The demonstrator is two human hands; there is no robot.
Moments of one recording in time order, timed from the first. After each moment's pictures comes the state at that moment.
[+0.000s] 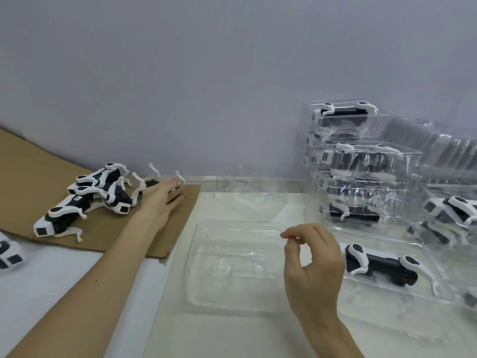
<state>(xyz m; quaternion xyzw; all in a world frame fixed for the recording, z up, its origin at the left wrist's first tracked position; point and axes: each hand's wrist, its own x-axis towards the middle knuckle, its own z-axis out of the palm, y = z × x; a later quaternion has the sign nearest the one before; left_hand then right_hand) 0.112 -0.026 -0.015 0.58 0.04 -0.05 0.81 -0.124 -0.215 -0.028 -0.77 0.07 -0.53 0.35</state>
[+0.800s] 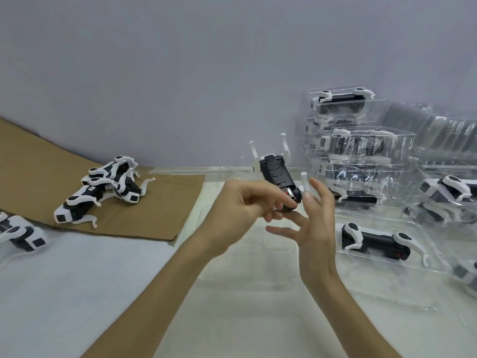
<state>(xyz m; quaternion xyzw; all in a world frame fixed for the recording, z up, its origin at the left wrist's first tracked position) -0.068 -0.090 0.041 0.64 -0.42 -0.07 0.64 -0.133 -0.215 -0.007 -0.56 0.03 -0.34 0.75</state>
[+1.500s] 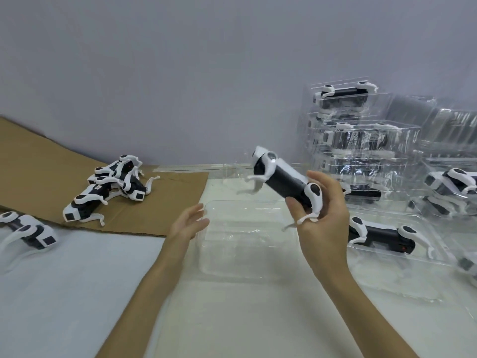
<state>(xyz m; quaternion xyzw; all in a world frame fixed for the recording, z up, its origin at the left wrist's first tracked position) -0.029 -0.010 -0.050 0.72 -0.10 -0.09 0.68 -0.132 -0.227 -0.012 -0.69 0.04 -0.45 0.57</state>
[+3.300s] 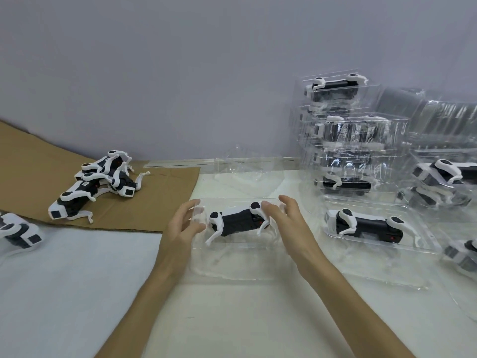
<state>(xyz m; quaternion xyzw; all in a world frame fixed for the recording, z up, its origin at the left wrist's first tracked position) -0.039 -0.020 -0.057 0.75 -0.14 -0.03 0.65 -0.120 -0.225 -0.029 -0.74 0.20 -0.11 0.64</state>
